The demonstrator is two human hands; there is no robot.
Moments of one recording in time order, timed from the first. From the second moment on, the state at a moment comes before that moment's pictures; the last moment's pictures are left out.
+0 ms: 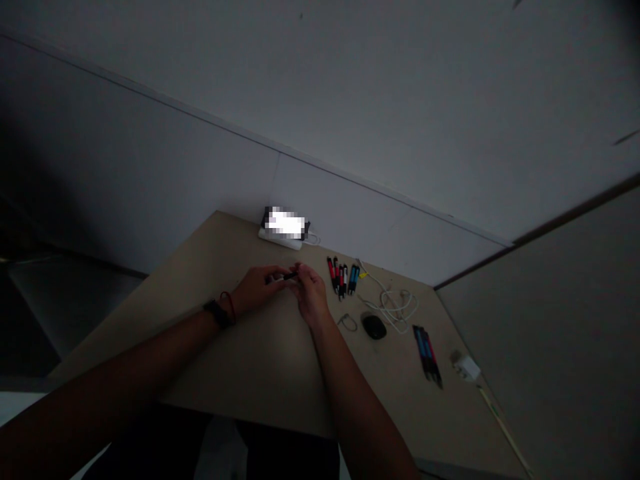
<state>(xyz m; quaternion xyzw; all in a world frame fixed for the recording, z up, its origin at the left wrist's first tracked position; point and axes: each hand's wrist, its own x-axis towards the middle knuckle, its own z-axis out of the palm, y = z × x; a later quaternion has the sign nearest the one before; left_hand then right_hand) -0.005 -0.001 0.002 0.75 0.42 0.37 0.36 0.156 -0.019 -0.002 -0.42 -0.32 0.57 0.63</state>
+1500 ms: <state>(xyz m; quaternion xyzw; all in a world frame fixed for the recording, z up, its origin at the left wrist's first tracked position) -0.009 0.000 0.002 0.72 0.44 0.46 0.26 0.168 -0.012 -0.011 -0.42 -0.22 0.55 0.69</state>
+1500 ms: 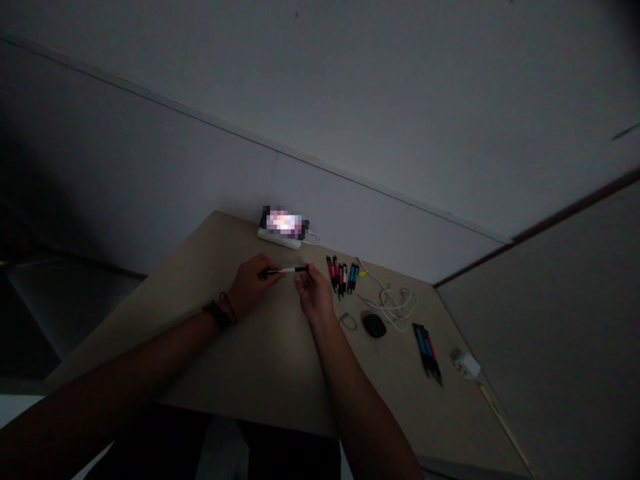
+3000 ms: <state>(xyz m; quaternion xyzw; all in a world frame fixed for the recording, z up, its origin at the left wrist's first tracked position) -0.005 0.003 0.001 0.67 0.46 0.45 0.38 0.163 -0.014 -0.003 -0.41 -0.21 0.57 0.69</state>
